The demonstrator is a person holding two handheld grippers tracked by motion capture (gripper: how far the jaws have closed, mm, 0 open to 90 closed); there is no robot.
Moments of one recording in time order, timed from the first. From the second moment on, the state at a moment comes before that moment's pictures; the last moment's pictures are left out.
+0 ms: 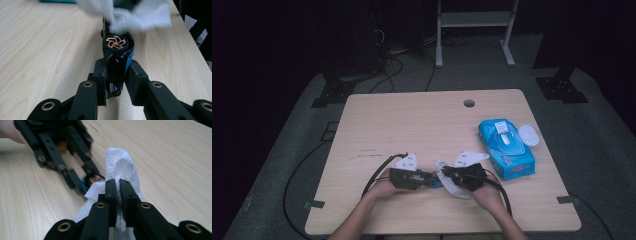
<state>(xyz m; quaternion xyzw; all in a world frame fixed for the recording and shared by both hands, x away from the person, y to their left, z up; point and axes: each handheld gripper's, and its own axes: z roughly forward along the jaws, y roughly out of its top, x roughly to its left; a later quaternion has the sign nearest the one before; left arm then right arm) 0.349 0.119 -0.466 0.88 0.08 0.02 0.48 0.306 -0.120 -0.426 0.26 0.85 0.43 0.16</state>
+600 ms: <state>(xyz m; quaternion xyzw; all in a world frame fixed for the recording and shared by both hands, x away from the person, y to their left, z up) 0.350 0.118 -0.466 0.88 0.08 0.01 0.48 0.312 -0.139 -0.426 0.29 0.84 0.43 0.16</state>
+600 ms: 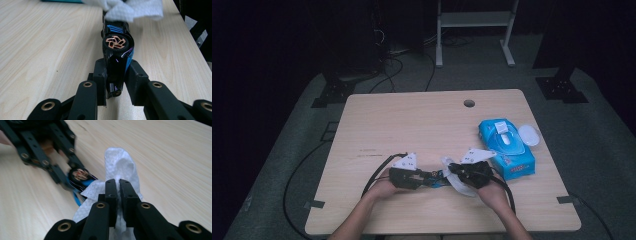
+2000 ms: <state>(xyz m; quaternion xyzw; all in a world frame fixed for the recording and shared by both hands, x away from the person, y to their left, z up) 0.353 0.121 -0.466 0.88 0.07 0.01 0.47 0.315 -0.183 -0.421 0.33 0.83 0.41 0.16</state>
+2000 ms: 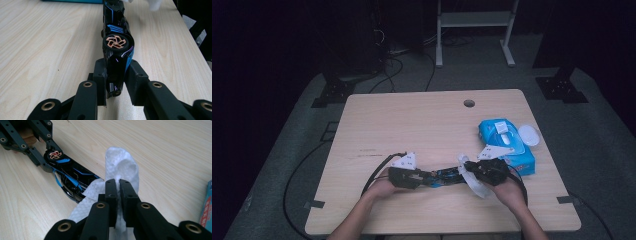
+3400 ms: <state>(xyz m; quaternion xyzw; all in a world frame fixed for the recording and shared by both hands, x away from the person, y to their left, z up) 0.360 0.125 -0.459 0.87 0.11 -0.03 0.48 0.313 -0.184 -0.427 0.32 0.82 0.45 0.12</state>
